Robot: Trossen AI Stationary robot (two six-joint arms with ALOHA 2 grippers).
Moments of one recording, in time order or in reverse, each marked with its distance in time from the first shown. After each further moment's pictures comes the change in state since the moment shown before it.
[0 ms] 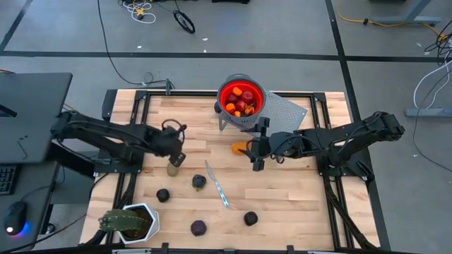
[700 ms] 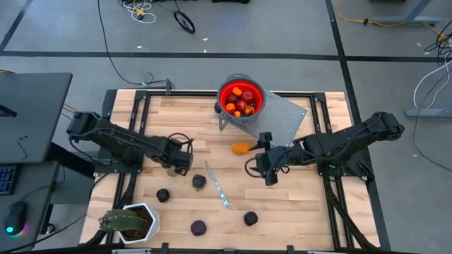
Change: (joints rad) left arm -0.054 0.255 -0.046 0.027 0.176 -0.272; right arm 0.093 0.000 0.000 -0.289 -0.126 0.103
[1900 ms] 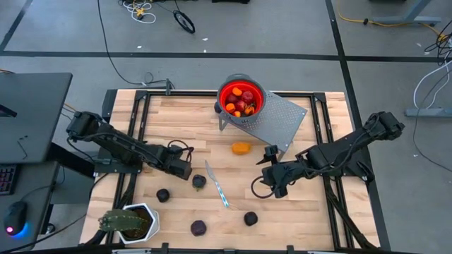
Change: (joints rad) left arm -0.066 -0.004 -0.188 0.347 -0.085 -0.059; right arm 0.132 -0.006 -0.076 -0.079 0.008 0.136
